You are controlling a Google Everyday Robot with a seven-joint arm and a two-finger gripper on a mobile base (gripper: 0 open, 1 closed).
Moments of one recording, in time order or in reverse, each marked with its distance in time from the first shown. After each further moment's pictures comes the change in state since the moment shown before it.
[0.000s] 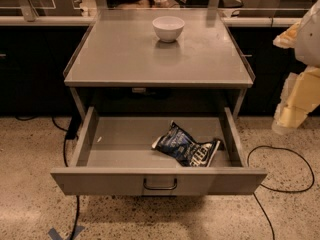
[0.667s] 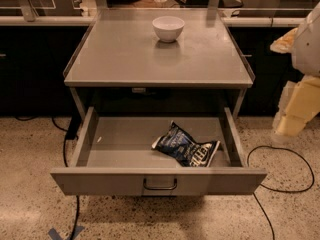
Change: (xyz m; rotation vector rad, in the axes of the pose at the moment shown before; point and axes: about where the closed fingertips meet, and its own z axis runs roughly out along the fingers) arm -0.001 0.012 0.003 0.005 0.010 -0.022
